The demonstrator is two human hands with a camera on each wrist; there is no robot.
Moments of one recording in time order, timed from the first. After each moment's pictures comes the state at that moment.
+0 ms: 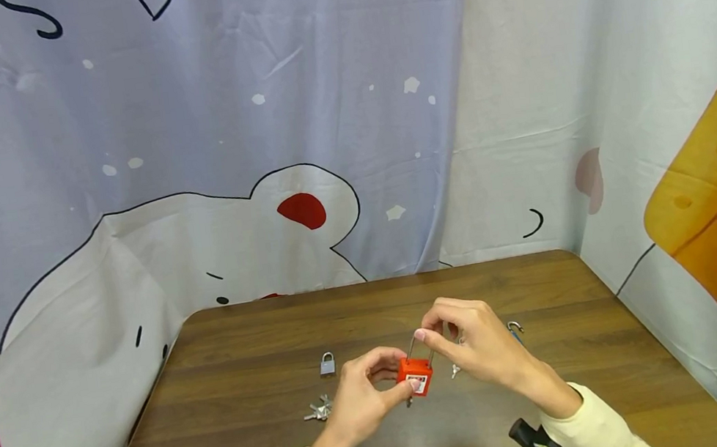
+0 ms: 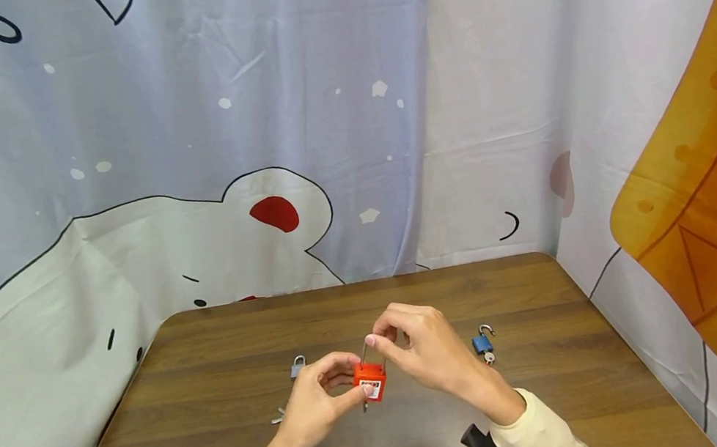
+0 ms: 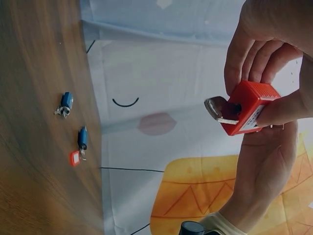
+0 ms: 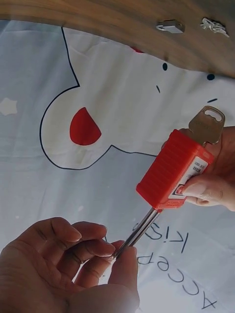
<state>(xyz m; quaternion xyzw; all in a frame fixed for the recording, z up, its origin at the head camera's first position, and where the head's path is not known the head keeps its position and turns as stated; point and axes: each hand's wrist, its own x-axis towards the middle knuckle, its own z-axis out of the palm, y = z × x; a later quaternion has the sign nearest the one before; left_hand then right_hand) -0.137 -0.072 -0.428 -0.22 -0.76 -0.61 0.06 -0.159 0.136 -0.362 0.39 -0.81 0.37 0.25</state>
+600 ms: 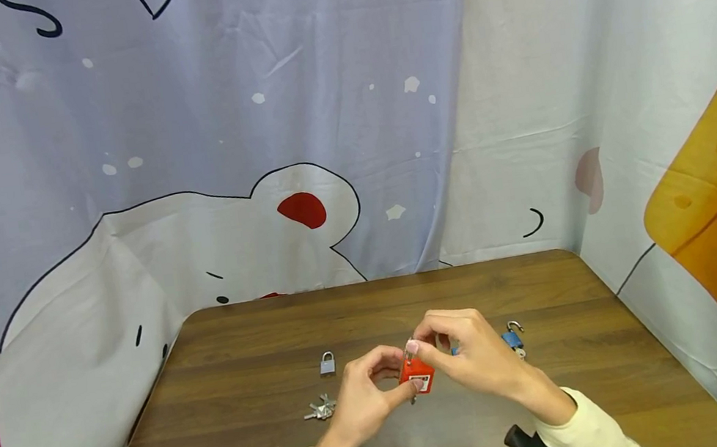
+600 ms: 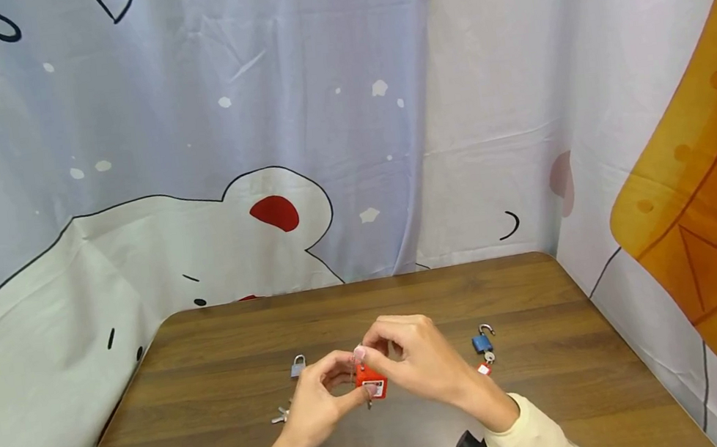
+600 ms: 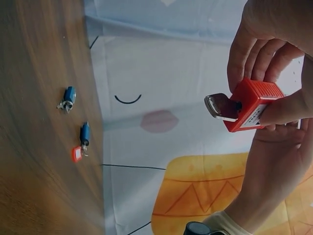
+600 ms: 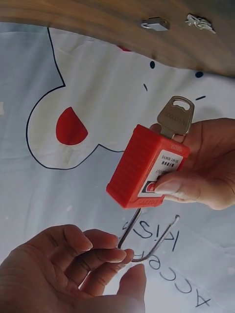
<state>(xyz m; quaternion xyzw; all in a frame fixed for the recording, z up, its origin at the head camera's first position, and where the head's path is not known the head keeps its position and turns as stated) -0.138 -0.067 -0.431 -0.24 -0.75 -0.61 0.08 -0.150 0.126 -0.362 0.41 -0.79 0.40 0.21</state>
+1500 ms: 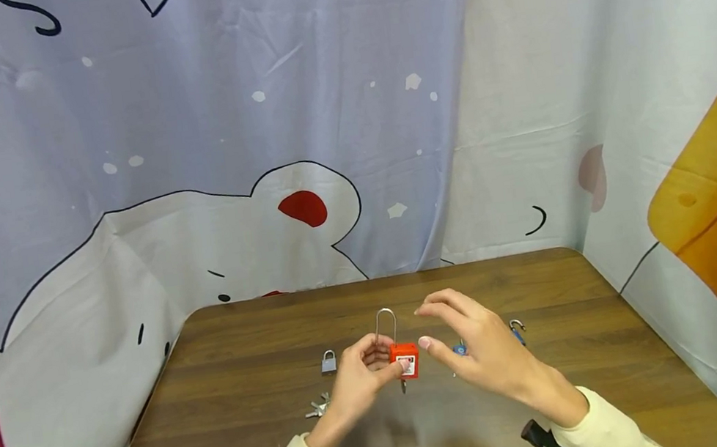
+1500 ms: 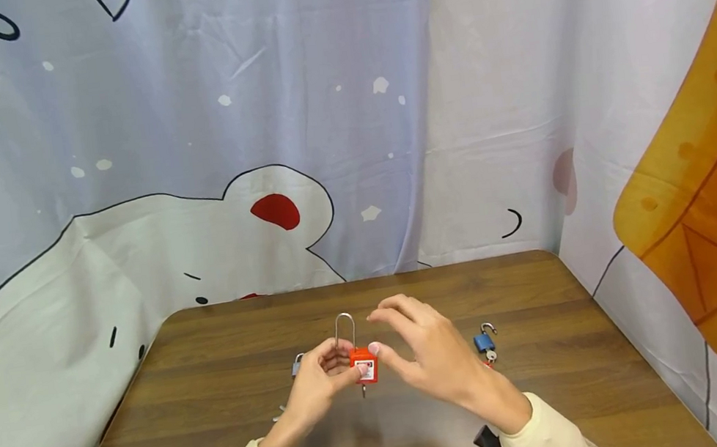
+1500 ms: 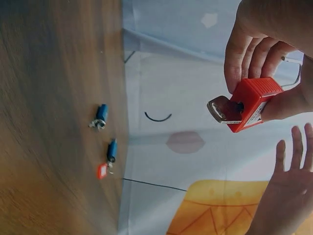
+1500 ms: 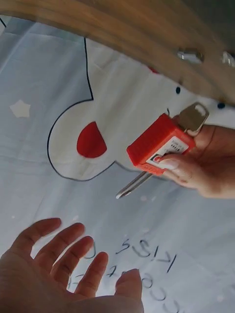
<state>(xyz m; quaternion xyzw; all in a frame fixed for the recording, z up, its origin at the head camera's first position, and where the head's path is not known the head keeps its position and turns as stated) -0.173 -0.078 -0.455 -0.14 -0.74 -0.66 0.00 -0.153 0.140 -0.370 0.37 -0.84 0.30 0.26</state>
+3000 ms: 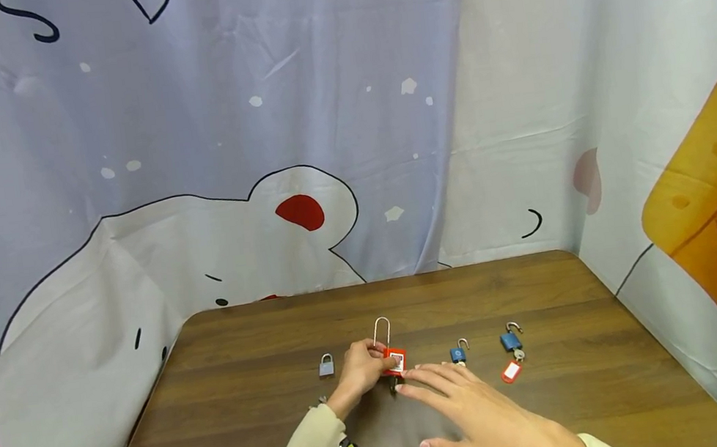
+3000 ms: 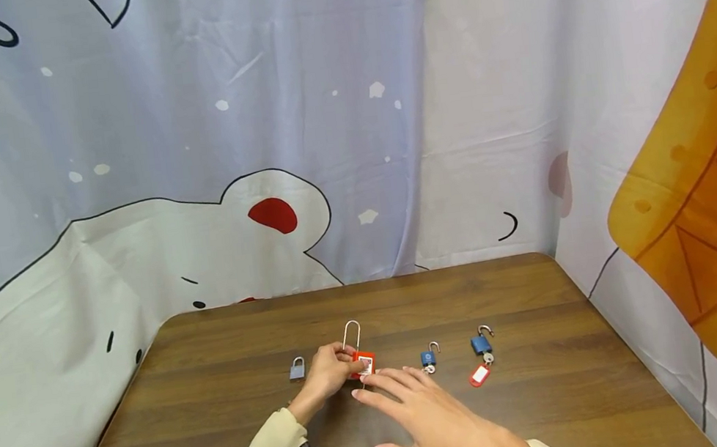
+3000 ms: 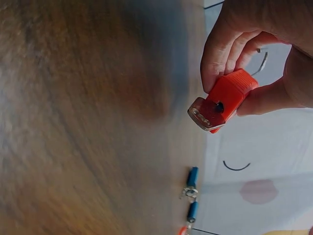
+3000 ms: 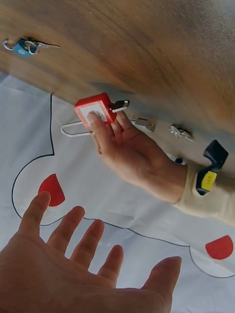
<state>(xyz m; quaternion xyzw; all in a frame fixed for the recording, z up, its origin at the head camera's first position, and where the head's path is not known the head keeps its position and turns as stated) -0.242 -0.074 -0.529 -0.01 -0.85 -0.52 -0.02 -0.122 0.143 -0.446 0.46 -0.86 0.14 0.18</state>
